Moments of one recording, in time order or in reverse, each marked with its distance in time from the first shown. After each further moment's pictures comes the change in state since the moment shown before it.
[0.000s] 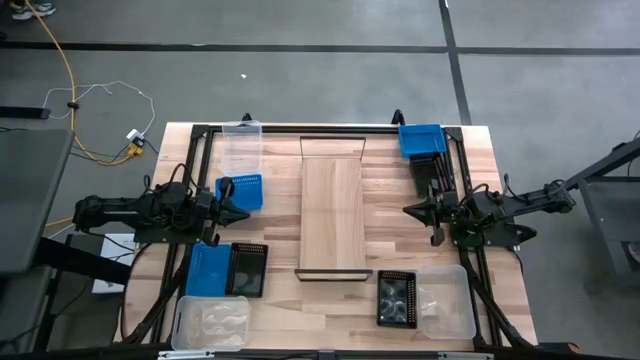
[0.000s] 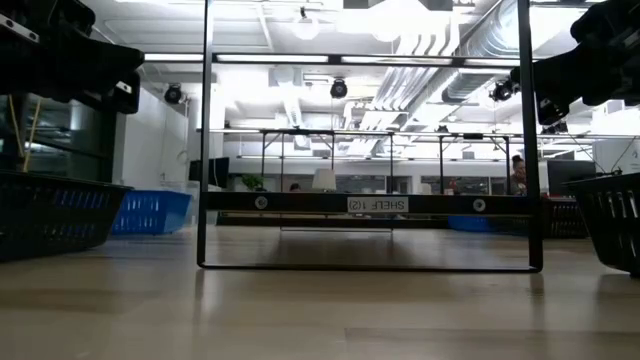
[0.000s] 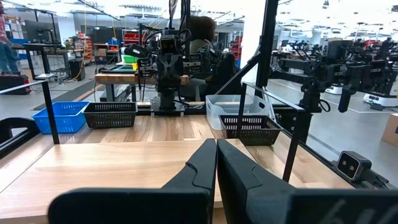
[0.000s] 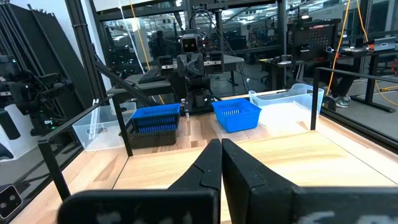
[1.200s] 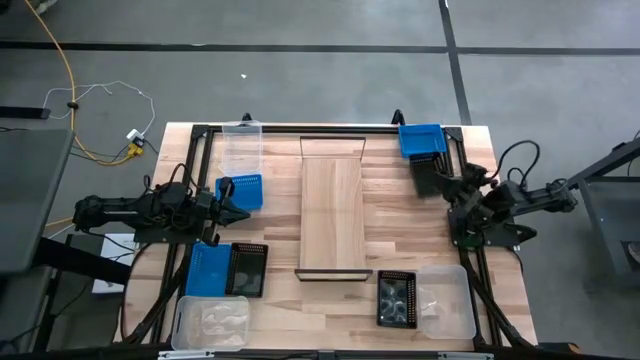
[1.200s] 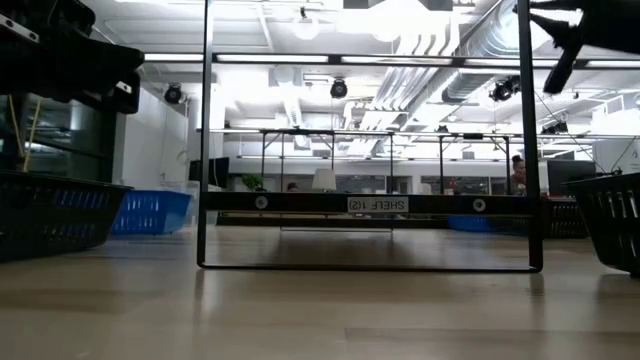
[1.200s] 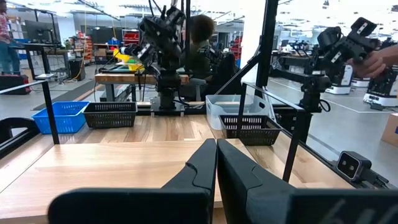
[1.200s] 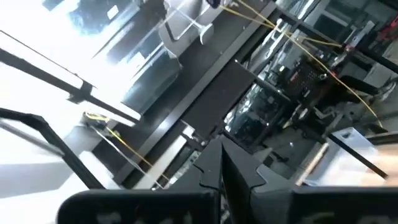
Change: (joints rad) left arm 0.000 0.000 0.000 0.000 0.000 0.000; right arm -0.001 0.052 0.065 0.495 0.275 0.558
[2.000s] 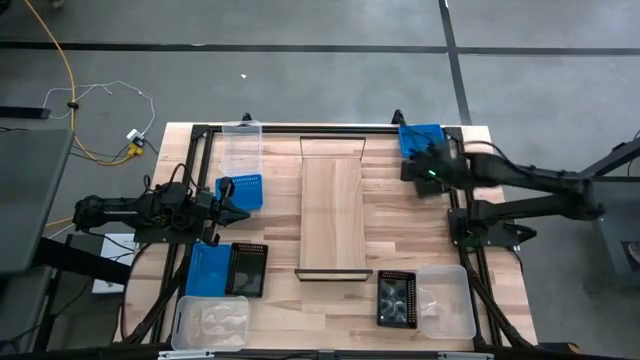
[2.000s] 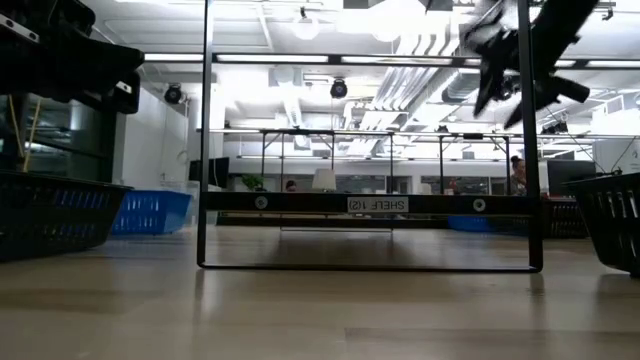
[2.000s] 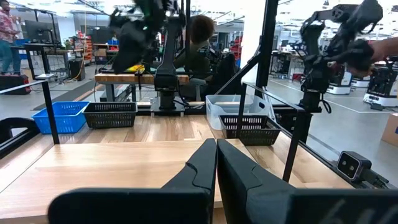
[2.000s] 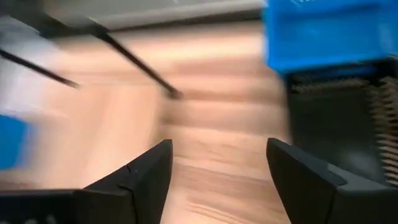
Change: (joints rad) left arm 0.000 0.000 0.000 0.000 0.000 0.000; right arm -0.510 0.888 0.776 -1.492 -0.128 0.459
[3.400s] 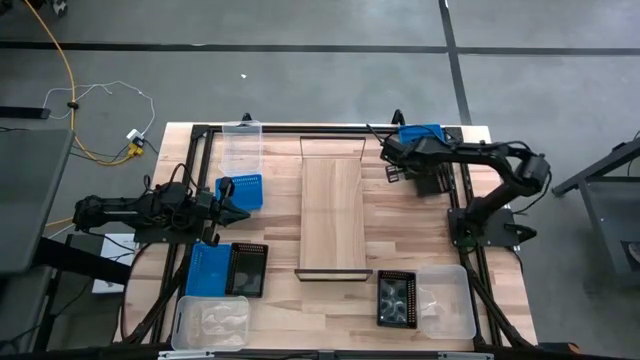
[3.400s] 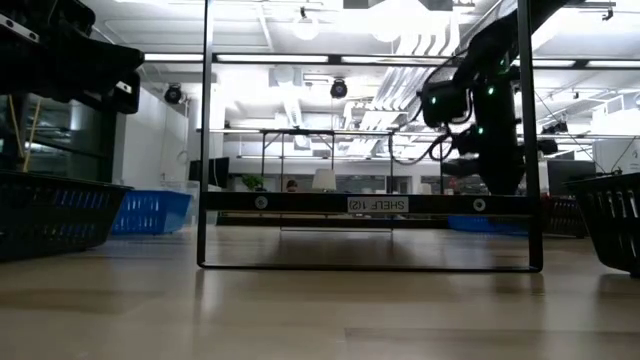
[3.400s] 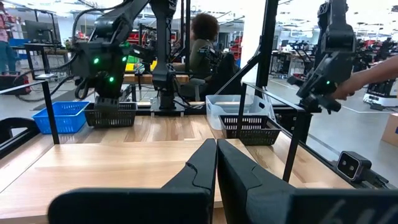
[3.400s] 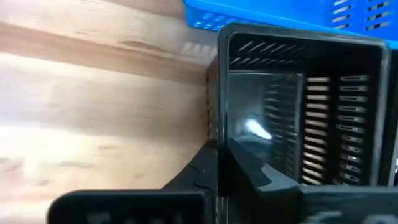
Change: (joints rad) left arm 0.000 0.000 0.000 0.000 0.000 0.000; right arm -0.260 0.552 0.030 0.021 -0.051 -0.274
